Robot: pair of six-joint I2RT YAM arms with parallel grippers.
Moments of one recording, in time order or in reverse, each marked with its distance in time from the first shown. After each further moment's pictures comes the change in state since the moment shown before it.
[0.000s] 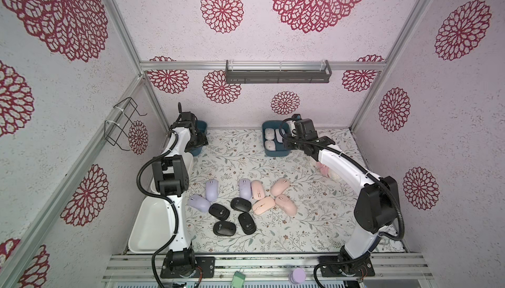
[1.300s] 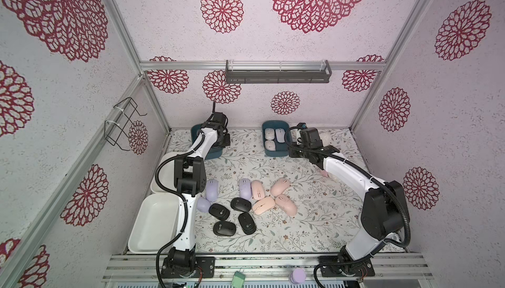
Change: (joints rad) left arm -0.264 0.039 0.029 0.044 -0.049 0.038; right arm -0.032 -0.080 -0.190 0.079 -0.034 0.018
